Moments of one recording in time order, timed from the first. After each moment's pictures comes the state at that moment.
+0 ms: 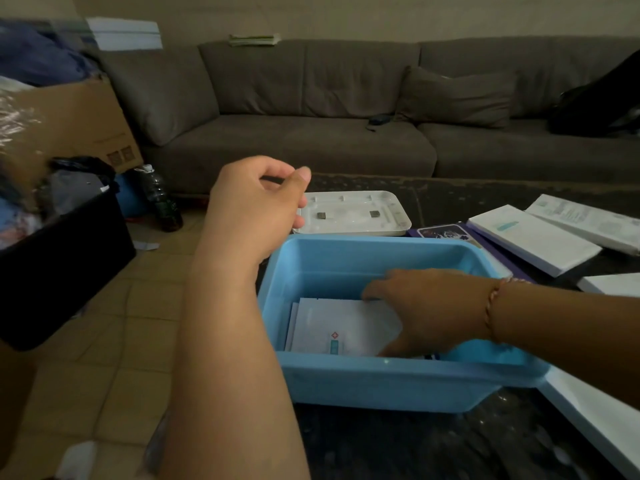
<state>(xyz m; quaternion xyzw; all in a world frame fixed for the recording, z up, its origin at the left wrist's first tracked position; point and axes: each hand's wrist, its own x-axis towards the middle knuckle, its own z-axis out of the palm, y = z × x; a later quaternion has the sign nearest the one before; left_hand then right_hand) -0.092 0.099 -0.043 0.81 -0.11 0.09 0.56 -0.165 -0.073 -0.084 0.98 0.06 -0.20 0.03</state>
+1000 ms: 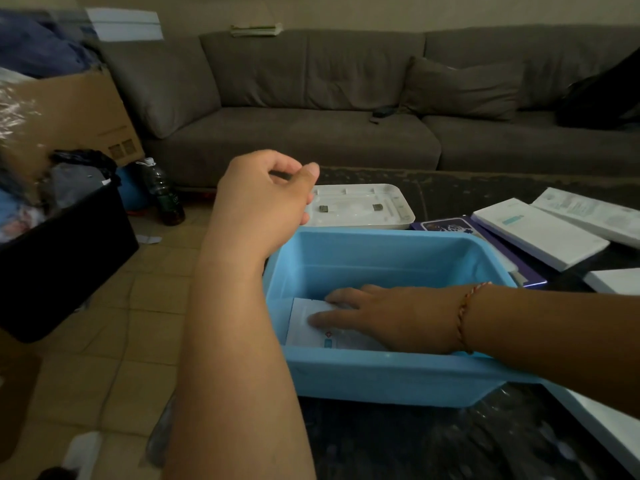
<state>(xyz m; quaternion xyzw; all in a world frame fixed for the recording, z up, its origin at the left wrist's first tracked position) -0.096 0.094 -0.043 0.83 -0.12 0.09 0.54 -0.153 -0.057 -0.106 0.94 0.24 -0.24 0.06</state>
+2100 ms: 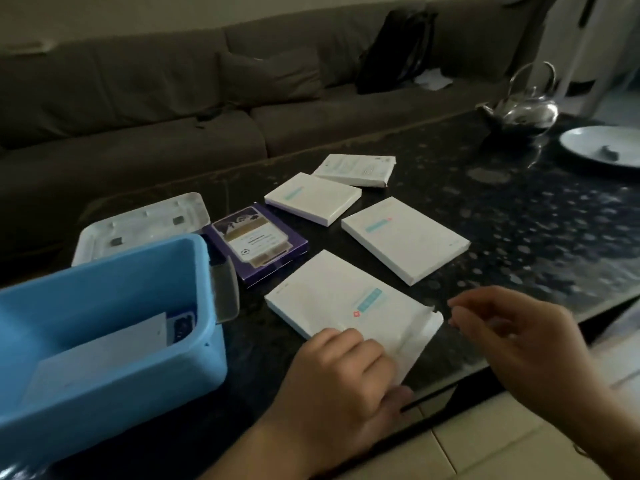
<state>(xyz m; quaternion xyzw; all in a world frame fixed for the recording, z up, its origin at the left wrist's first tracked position) -0.303 -0.103 -0.177 0.66 -0.71 0.16 0.19 -0.466 -0.261 -0.164 0.84 -0.25 0.36 -0.32</state>
